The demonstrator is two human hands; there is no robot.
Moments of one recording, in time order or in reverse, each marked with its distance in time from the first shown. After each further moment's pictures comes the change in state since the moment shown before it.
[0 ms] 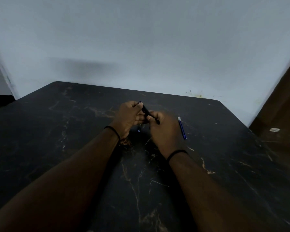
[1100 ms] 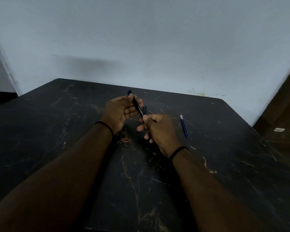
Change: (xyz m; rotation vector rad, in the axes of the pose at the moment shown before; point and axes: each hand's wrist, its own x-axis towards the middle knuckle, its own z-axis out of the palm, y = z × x) left_hand 0.009 -0.002 -0.031 -0.293 0.068 0.006; right_hand -0.005 -0.010 0.001 0.369 -0.311 0.230
